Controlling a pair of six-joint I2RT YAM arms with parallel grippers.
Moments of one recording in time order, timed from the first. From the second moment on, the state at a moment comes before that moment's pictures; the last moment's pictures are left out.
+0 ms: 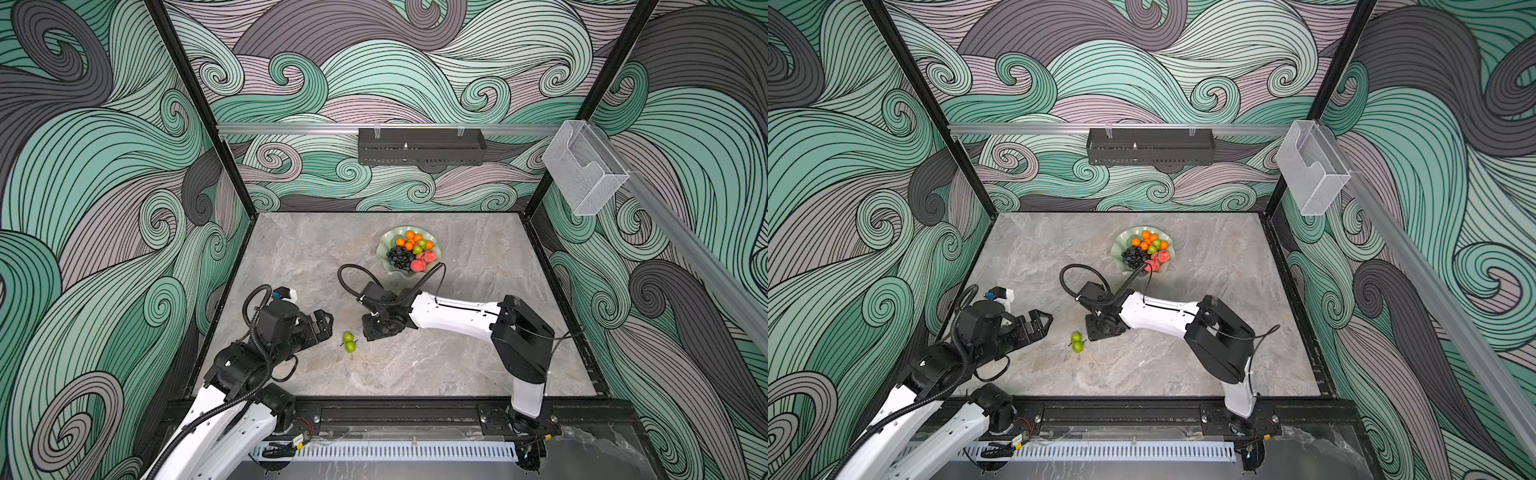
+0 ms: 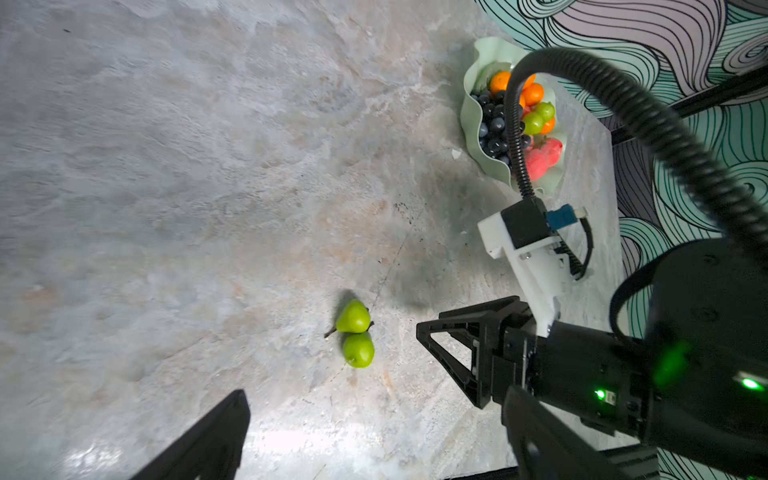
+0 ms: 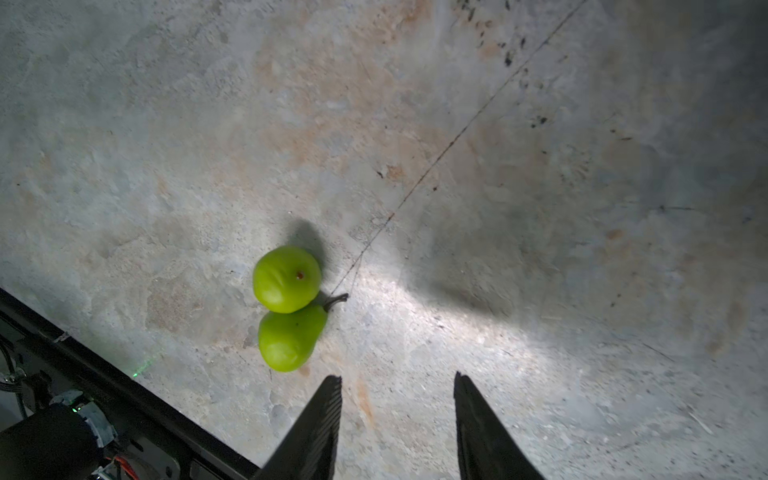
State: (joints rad) left arm -0.48 0.55 0.76 -0.99 -0.07 -0.80; right arm 1.05 1.93 1.37 -0.62 -0.07 0.72
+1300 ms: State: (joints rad) left arm -0.48 0.53 0.80 -1.10 -0.17 -0.80; right arm 1.09 2.24 1.75 -0.76 -0.11 0.74
